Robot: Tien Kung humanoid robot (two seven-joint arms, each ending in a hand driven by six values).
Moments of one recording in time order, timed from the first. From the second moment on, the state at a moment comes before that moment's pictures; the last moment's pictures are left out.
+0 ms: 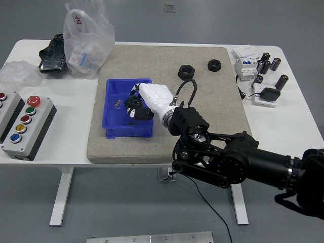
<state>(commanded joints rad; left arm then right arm) -0.03 0.08 -1.80 -0.18 1.87 0.10 0.24 0.91 -0.02 0.28 1.16 -1.72 -0.33 -0.60</state>
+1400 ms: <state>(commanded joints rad) -0.03 0.08 -1.82 -0.18 1.88 0.10 0.23 0.67 -0.15 0.75 1.25 -1.81 -0.61 -0.48</state>
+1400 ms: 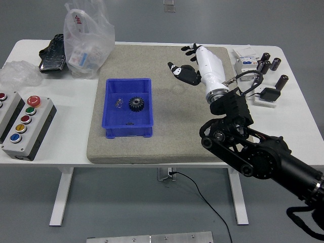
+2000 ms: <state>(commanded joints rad) -0.03 0.09 -1.82 -0.18 1.89 0.10 0.22 0.50 -0.22 1.09 1.37 -1.80 -0.65 -0.37</state>
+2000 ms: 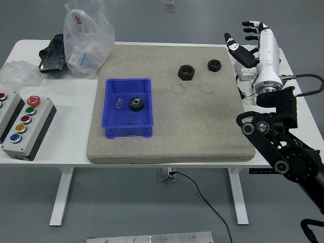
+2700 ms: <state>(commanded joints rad) -0.02 0.08 -1.82 -0.18 1.88 0.11 0.22 0.32 -0.25 1.33 1.46 -1.66 -0.65 -0.21</state>
